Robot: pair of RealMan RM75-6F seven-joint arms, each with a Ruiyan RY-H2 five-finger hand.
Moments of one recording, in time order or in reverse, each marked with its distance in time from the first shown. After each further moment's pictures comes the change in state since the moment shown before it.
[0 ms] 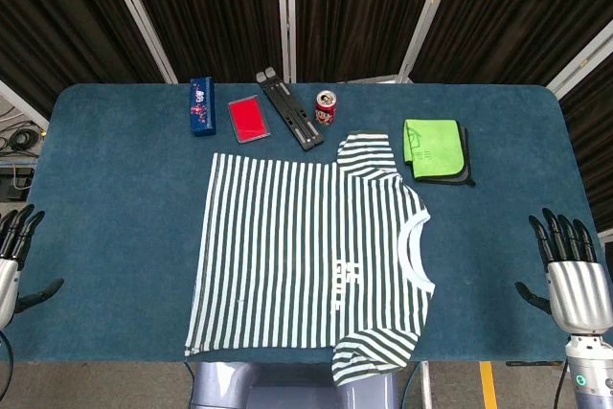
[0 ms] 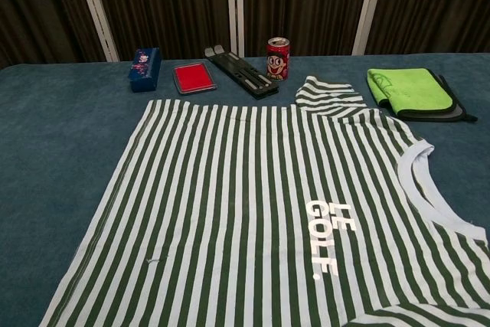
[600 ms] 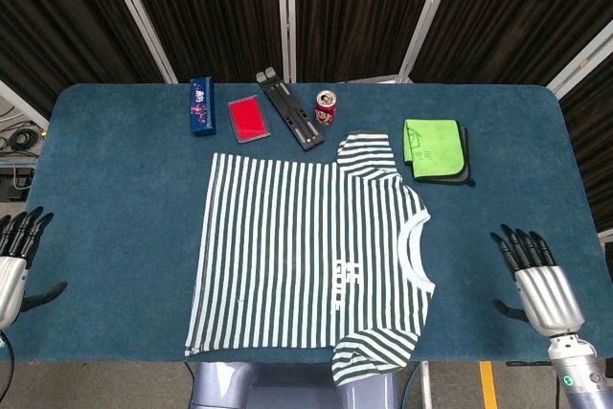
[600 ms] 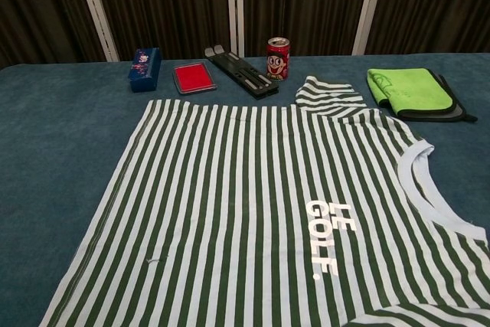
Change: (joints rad) left arm -0.017 0.016 0.011 -0.024 -0.021 -0.070 0.016; right arm 0.065 0.039 -0.095 0.021 -0.096 -0.184 0.123
